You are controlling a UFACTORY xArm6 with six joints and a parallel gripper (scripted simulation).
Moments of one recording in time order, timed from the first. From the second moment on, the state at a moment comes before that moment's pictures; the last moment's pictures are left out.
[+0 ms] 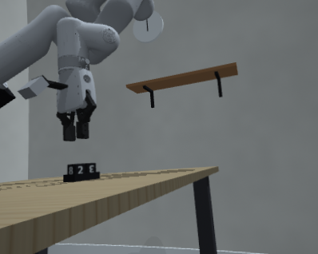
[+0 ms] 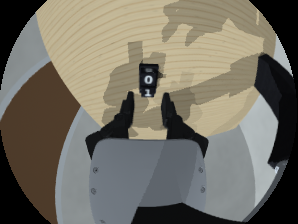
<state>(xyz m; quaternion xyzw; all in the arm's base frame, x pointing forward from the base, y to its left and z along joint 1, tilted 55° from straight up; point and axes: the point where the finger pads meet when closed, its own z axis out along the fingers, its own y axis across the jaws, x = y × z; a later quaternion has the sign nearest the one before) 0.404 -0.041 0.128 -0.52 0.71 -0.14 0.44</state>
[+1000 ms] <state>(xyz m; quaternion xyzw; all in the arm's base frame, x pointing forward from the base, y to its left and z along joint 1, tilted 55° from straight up) 0.430 -0.031 0.108 -0.52 0.71 -0.14 0.44</state>
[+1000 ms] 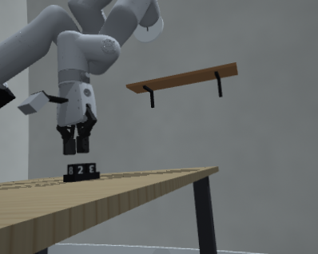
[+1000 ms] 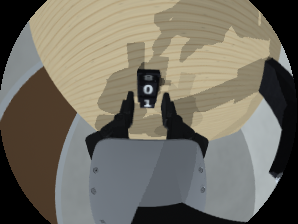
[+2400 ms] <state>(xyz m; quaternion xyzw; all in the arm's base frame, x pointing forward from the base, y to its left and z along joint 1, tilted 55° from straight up) 0.443 -0.027 0.098 -0.52 0.71 -0.14 0.44</state>
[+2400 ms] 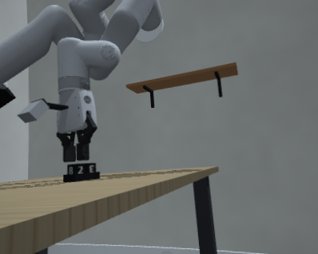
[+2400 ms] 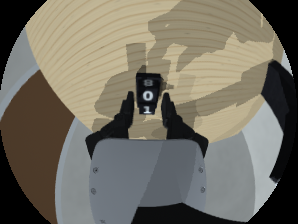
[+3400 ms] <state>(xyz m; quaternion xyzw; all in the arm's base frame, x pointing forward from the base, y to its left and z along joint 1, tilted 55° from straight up) 0.448 -0.025 0.094 -0.52 0.71 -0.14 0.44</state>
